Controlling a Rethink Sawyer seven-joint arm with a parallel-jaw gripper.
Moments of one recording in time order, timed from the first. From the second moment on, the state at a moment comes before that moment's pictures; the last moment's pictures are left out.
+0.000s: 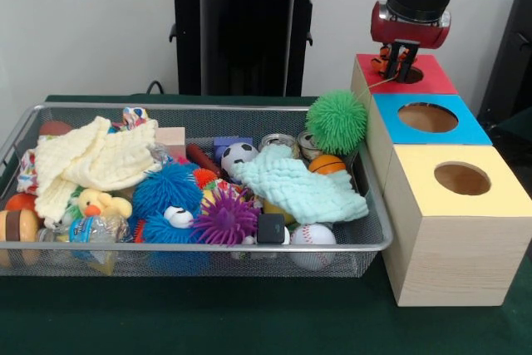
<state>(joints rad) 0.25 -0.69 -0.22 1.93 0.28 0.54 1.71</state>
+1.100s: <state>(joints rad) 0.26 -0.69 -0.23 1.96 0.34 0.50 1.71</state>
